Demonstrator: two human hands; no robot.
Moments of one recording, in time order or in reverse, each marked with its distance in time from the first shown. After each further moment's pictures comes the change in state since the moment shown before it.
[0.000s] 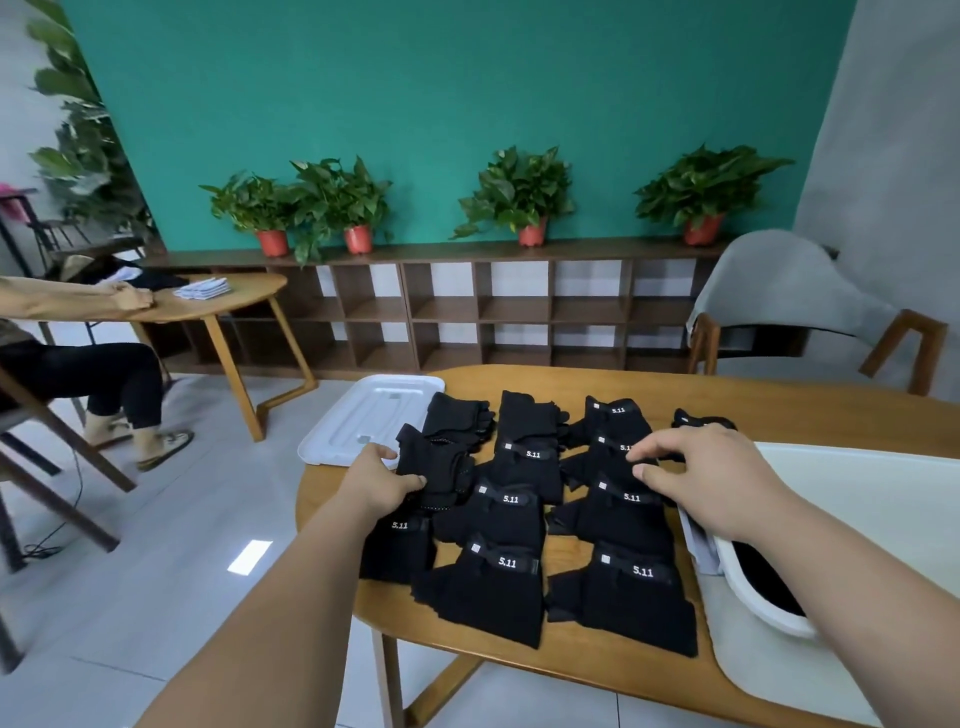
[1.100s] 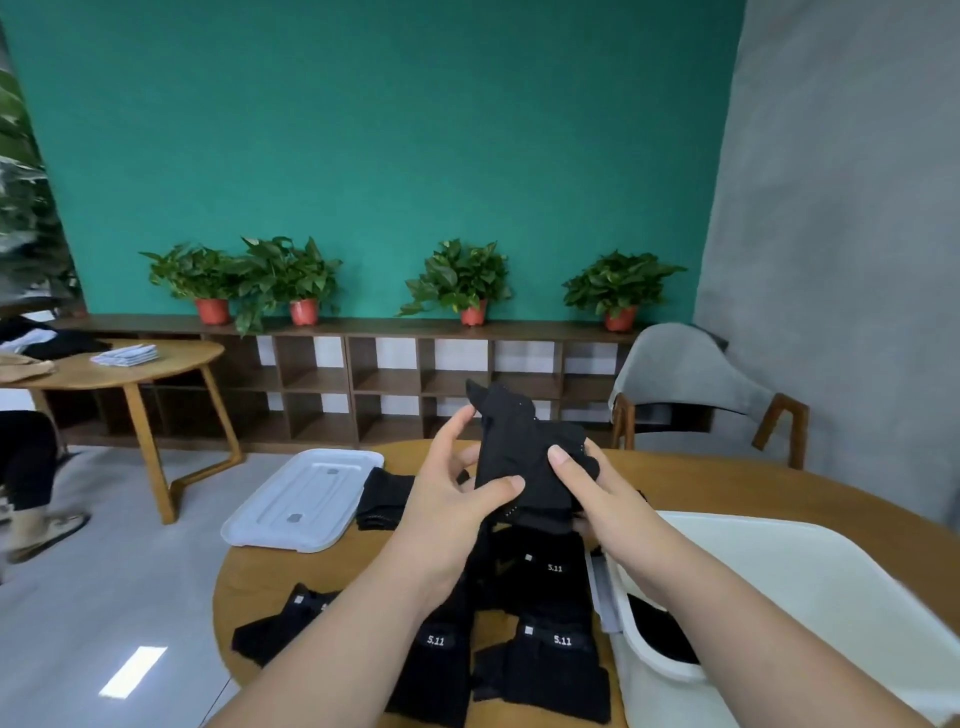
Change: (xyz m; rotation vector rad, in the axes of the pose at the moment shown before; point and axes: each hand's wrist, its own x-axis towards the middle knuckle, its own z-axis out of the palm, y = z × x) left_hand -0.167 0.148 0.050 -0.758 -0.363 0.559; right_hand -0.025 -0.065 -0.049 0.995 -0.064 0.061
